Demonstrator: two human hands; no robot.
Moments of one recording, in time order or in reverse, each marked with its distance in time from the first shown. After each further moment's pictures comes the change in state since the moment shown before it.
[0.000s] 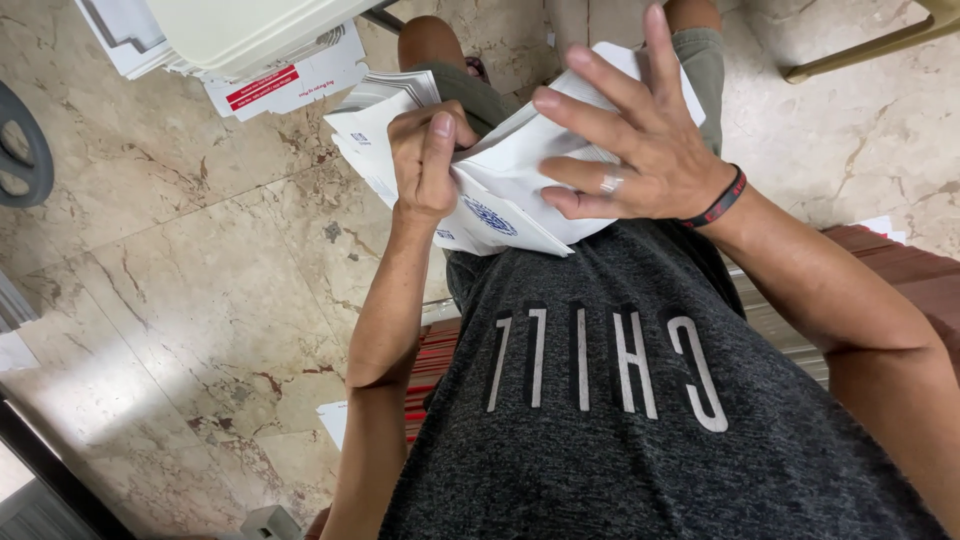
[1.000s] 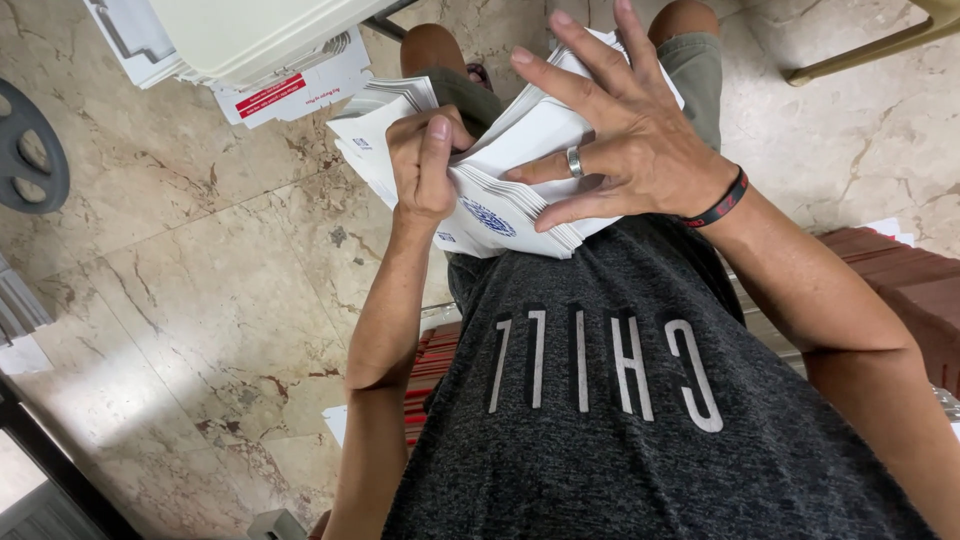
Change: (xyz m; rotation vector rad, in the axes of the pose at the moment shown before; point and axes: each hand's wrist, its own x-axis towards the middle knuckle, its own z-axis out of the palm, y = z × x) left_hand -0.001 0.000 0.001 0.038 -0.001 -0.013; right_hand 0.023 -0.001 -0.017 0.127 -0.095 0.127
